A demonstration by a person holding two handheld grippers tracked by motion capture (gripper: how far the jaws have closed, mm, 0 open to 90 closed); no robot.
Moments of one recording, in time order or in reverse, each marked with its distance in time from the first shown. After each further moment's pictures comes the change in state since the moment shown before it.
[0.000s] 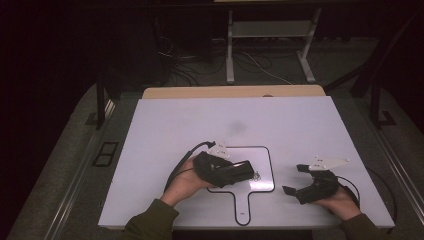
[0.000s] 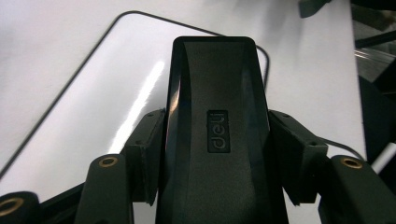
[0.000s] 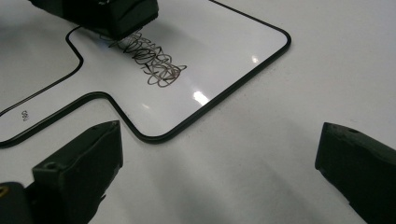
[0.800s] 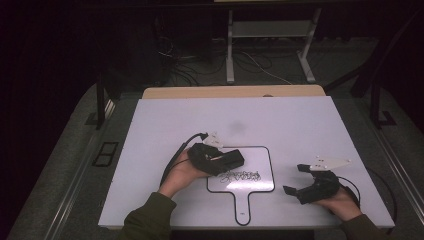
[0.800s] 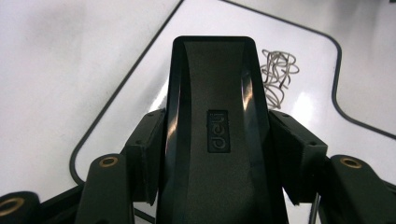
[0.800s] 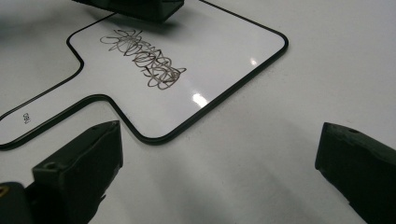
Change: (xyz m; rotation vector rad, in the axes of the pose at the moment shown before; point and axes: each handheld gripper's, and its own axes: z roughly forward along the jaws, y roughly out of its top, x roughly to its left) left arm 0.030 -0.007 0.003 0.039 0.085 -0.050; right arm 0.001 0.000 -0.002 -0.014 -0.005 0.010
